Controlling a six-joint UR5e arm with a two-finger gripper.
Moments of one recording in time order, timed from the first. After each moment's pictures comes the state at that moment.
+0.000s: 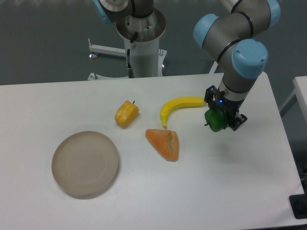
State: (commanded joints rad) arm 2.43 -2.01 -1.29 -1.41 1.55 1.51
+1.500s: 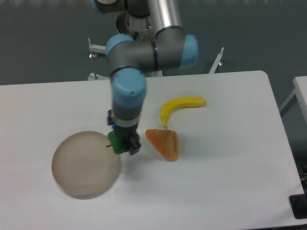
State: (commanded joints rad) arm 1.91 -2.12 -1.31 -1.31 1.44 1.08
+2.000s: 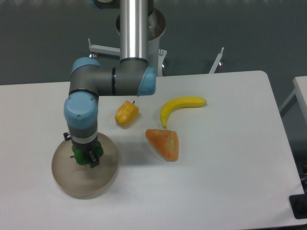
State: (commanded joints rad) arm 1.82 -2.18 -1.32 -1.20 1.43 1.05
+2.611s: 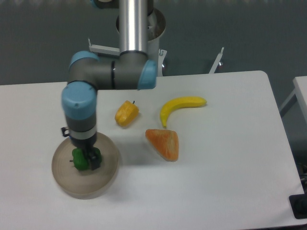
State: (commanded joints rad) arm 1.98 -2.06 -1.28 -1.20 1.44 1.07
